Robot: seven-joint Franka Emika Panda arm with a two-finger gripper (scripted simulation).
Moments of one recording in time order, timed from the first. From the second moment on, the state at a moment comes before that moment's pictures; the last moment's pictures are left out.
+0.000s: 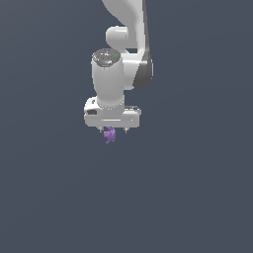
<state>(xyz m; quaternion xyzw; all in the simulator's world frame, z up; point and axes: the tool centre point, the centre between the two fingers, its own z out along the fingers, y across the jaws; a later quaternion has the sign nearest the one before) -0.014 -0.053 0.183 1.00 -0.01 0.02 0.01</state>
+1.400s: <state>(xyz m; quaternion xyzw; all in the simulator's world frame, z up) -0.097 -0.091 0.091 1.00 0.06 0.00 0.00</state>
